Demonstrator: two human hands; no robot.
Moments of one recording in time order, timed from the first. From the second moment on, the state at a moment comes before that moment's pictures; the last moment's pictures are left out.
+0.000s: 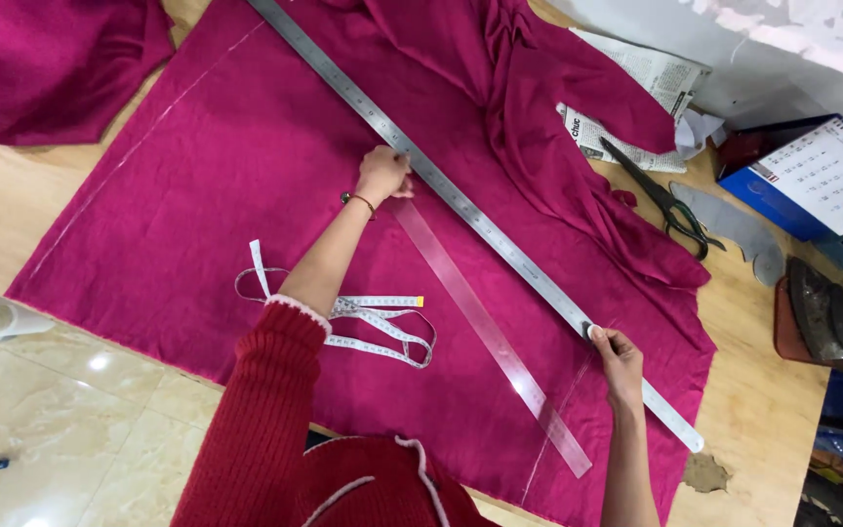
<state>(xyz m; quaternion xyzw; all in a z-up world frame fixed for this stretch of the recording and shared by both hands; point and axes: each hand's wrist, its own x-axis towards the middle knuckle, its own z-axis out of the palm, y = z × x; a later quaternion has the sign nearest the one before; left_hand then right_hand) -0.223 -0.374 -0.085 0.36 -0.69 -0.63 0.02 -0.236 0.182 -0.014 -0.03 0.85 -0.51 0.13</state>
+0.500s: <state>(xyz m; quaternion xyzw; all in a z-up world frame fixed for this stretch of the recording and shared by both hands) -0.176 -0.407 -0.058 0.27 -0.93 -0.09 0.22 -0.237 0.156 -0.017 -0.02 0.85 -0.50 0.15</state>
